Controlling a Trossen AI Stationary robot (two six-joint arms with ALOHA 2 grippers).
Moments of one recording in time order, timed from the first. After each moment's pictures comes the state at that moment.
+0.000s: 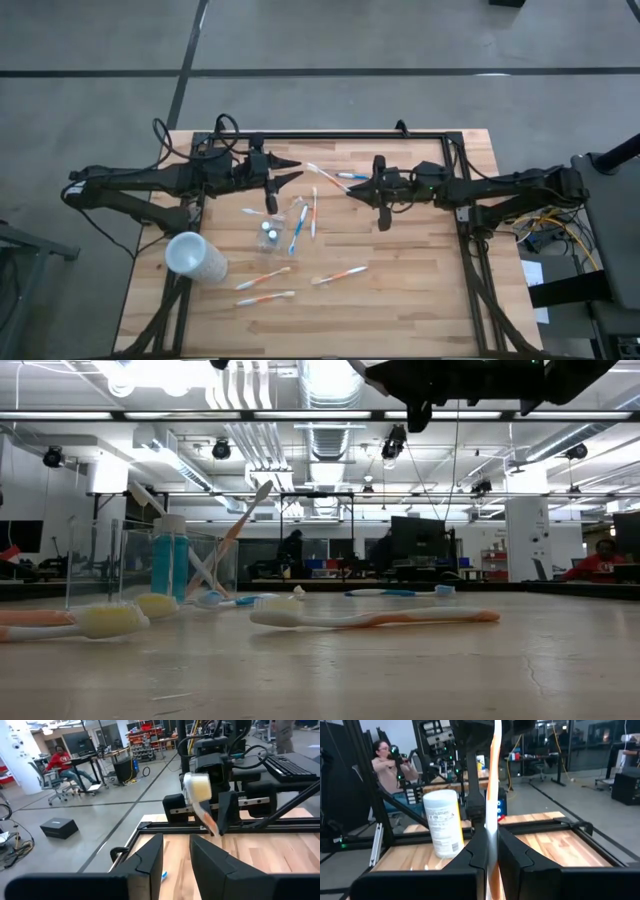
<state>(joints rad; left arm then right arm) 0.03 1.05 1.01 0.00 -0.24 0.15 -0.10 1.21 0.63 0.61 -0.11 0.13</state>
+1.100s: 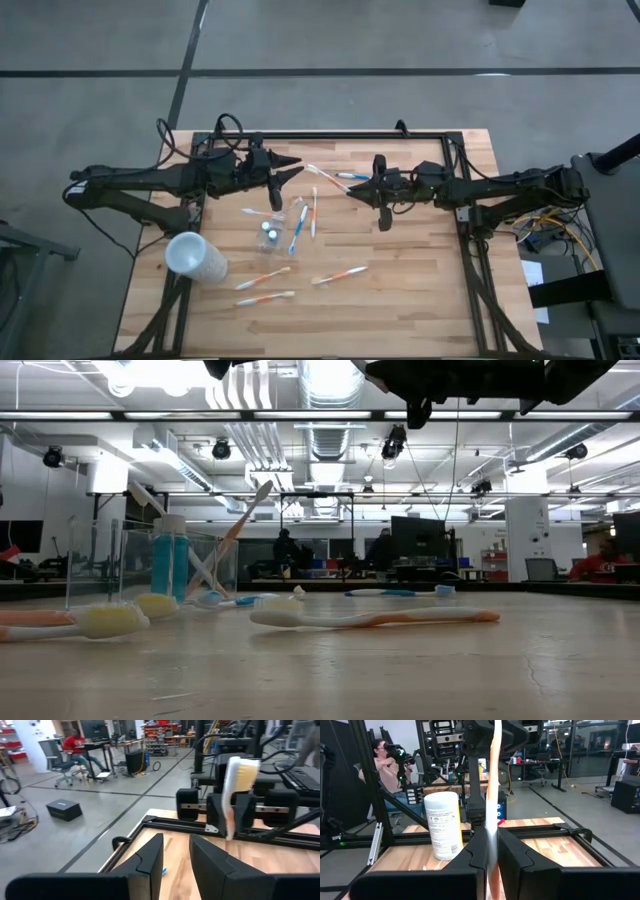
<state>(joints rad) 0.03 1.07 1.01 0.00 -0.32 0.02 -0.10 1.21 0.63 0.62 -0.11 0.09</state>
